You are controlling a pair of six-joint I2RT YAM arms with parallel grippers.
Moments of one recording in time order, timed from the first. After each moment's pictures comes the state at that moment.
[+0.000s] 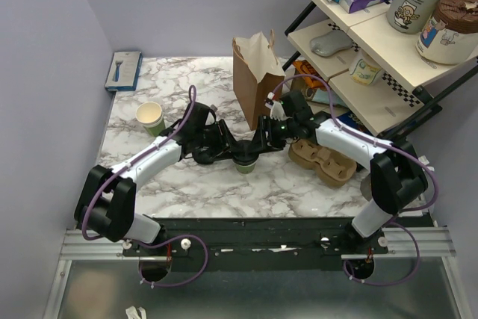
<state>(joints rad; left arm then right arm) -0.47 1.42 0.87 -0.28 0.49 -0.93 0.57 1.64 1.12 -0.34 -0.58 0.58</state>
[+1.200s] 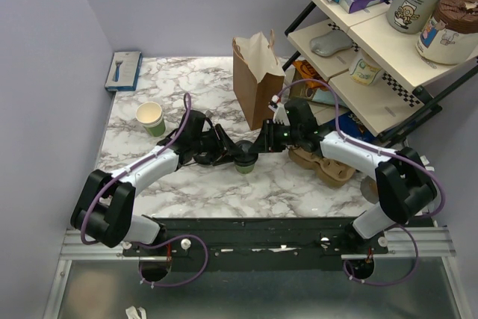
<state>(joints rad) -0.46 1.38 0.73 -0.10 0.50 -1.03 0.58 1.56 0.94 -0.08 -0.51 0.57</state>
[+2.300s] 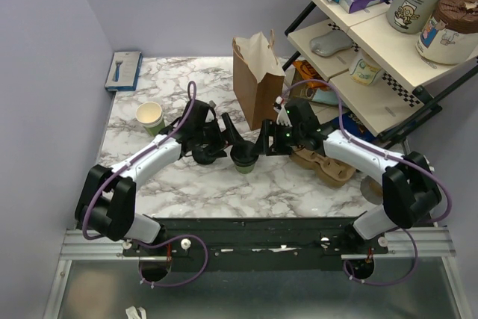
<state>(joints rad) -0.46 1.42 0.90 -0.28 0.42 -0.88 0.59 1.51 0.99 -0.28 -0.40 0.56</state>
